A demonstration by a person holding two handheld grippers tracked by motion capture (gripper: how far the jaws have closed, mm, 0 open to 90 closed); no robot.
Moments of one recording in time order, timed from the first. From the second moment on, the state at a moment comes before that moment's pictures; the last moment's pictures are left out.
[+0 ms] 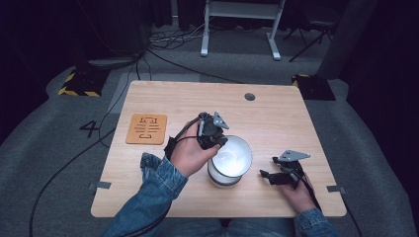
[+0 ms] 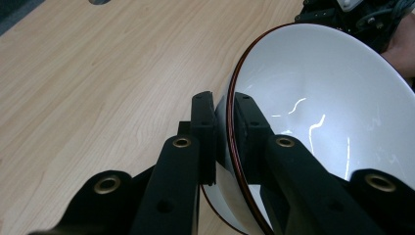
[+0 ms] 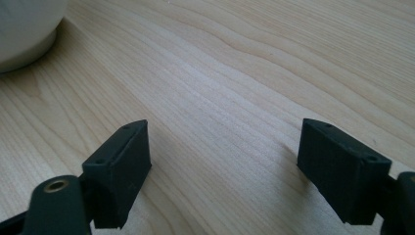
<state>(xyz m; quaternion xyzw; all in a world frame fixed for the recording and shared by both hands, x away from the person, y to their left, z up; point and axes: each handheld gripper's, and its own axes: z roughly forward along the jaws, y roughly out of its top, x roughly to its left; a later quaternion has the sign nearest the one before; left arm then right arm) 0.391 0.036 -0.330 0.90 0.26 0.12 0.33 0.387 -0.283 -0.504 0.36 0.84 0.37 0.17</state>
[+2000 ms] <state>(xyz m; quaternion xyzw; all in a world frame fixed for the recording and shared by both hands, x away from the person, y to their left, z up) 0.477 0.132 -0.309 0.82 0.43 0.17 0.34 0.389 -0.283 -0.504 0.35 0.84 0.37 0.17</state>
